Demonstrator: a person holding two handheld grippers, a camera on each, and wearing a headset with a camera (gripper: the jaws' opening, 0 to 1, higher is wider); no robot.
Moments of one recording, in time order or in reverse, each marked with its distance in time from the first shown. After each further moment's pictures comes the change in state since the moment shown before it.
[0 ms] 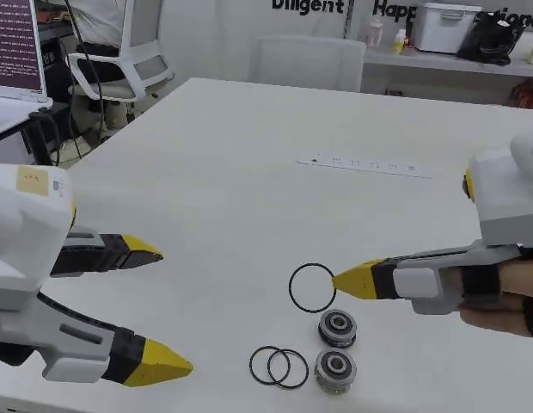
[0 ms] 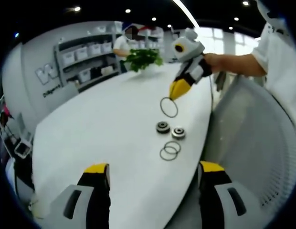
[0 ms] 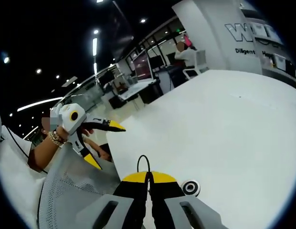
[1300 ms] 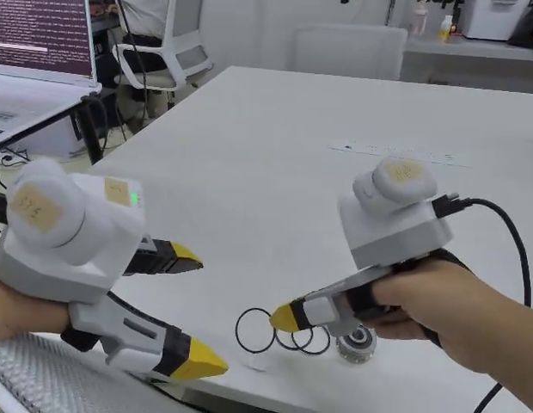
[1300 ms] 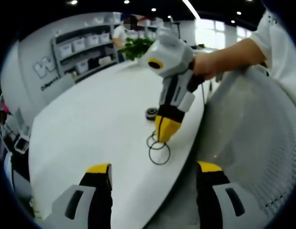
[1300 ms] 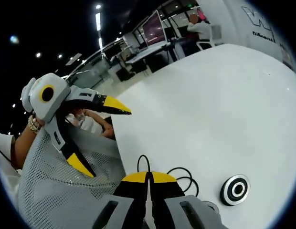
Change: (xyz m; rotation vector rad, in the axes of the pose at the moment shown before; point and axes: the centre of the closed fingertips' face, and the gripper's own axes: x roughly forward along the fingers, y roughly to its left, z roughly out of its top) left arm 0.013 -0.027 -0.027 -0.007 0.098 -0.002; right arm 0.092 0.021 -0.071 -0.004 0.269 0.076
